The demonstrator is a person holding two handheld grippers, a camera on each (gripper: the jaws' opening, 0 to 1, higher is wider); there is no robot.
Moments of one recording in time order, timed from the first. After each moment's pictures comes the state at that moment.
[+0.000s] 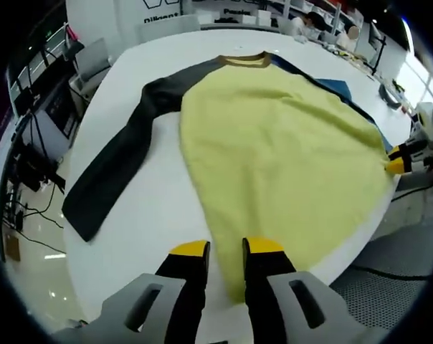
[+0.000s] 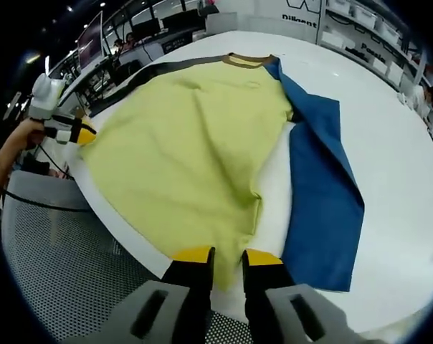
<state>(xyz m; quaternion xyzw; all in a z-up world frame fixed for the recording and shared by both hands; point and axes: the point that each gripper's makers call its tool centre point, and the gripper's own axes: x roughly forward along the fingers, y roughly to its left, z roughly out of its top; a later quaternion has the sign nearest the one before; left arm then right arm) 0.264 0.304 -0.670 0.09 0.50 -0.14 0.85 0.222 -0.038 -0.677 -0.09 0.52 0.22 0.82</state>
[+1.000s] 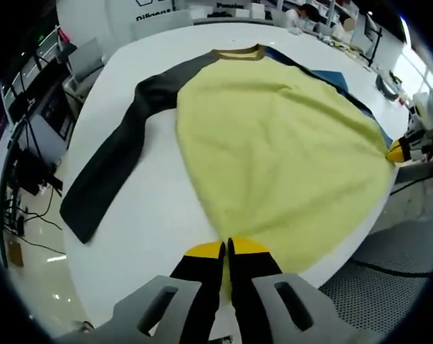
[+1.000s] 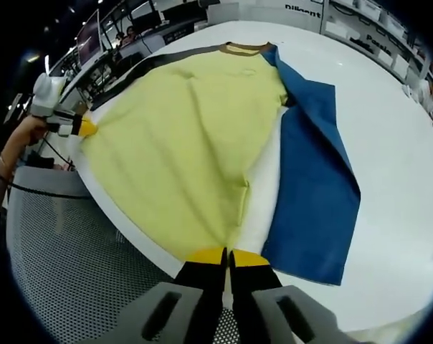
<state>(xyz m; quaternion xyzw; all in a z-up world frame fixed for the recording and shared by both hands) 0.259 0.300 -0.672 0.09 0.52 -0.15 0.84 0.214 -0.058 -0.679 -0.08 0.55 0.23 0.80</state>
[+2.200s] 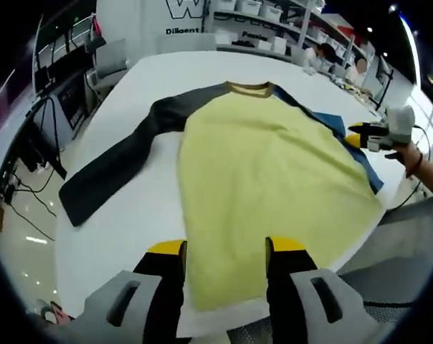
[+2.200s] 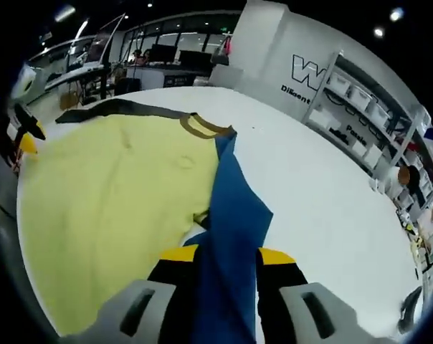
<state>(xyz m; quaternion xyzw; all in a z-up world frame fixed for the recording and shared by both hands) 0.255 0.284 -0.650 0.01 0.45 -0.12 0.88 0.382 -0.084 -0.641 -0.22 0.30 0.20 0.91</state>
